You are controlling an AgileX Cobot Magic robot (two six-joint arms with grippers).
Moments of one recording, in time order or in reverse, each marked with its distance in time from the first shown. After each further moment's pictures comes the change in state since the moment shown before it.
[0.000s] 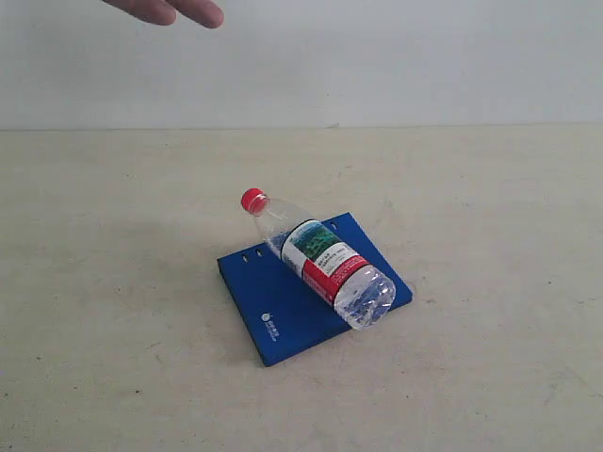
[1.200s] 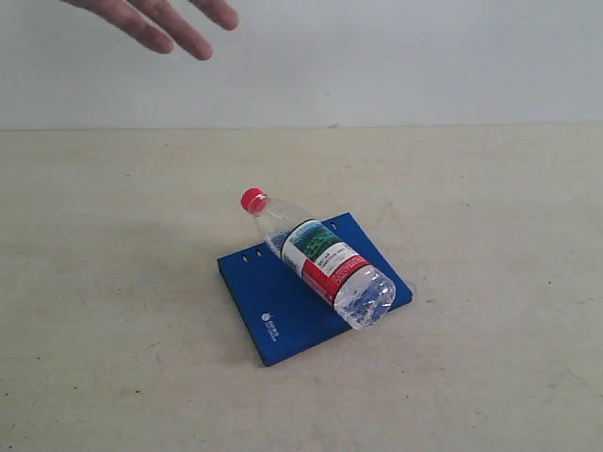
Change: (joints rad) left arm 0.000 0.000 0.000 0.000 0.000 0.000; right arm 0.000 0.000 0.000 0.442 -0.413 0.339
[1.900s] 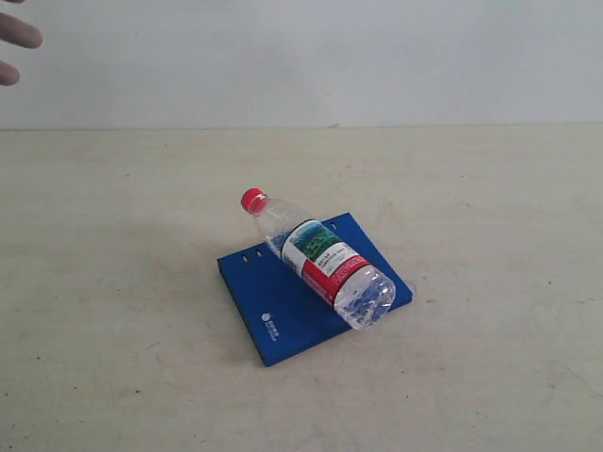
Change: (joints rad) left arm 0.000 0.000 0.000 0.000 0.000 0.000; right arm 0.007 0.000 0.000 0.136 0.415 -0.012
